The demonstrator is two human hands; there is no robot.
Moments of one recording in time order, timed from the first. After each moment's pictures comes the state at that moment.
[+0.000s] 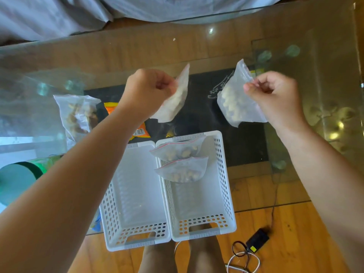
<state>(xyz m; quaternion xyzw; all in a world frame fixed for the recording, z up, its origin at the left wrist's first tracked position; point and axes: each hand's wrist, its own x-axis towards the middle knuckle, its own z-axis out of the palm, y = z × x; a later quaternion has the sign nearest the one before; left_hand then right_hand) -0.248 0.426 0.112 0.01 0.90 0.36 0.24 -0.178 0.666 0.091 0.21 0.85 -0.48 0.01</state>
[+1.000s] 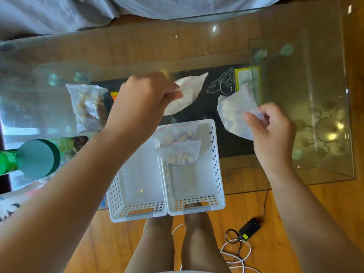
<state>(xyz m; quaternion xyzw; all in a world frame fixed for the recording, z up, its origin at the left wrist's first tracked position) -0.183 0.423 0.205 0.23 0.94 0.25 0.08 -0.087 0.634 0.154 0.22 0.89 -0.40 -0.06</state>
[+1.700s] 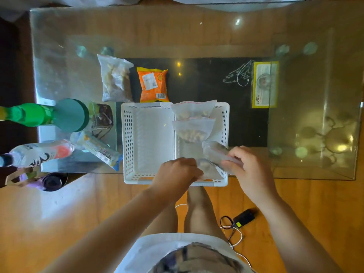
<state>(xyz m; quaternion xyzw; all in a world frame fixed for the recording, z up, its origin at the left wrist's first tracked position) -0.004 0.406 0.174 0.22 0.89 0.17 0.37 0.009 0.599 0.176 0.08 0.89 -0.38 0.23</state>
